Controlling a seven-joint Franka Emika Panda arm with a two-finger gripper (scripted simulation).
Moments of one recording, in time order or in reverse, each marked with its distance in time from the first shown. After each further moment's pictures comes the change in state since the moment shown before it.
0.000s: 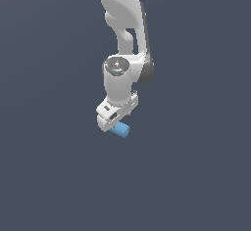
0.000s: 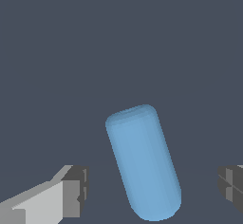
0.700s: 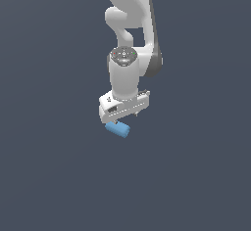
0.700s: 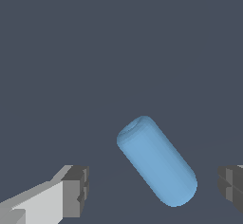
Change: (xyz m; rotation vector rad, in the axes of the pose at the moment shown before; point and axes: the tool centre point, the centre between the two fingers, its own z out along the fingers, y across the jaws) arm 0.022 -0.010 -0.032 -0.001 0.019 0.360
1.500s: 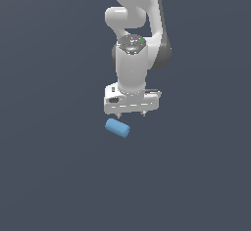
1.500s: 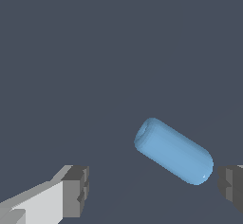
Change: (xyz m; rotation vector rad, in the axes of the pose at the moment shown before) arm 0.016 -0.019 -0.031 0.012 0.021 0.337
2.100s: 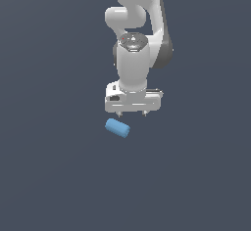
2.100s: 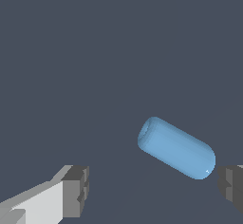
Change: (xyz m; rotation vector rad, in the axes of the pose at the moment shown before) arm 0.001 -0.004 -0.005 0.003 0.002 0.063
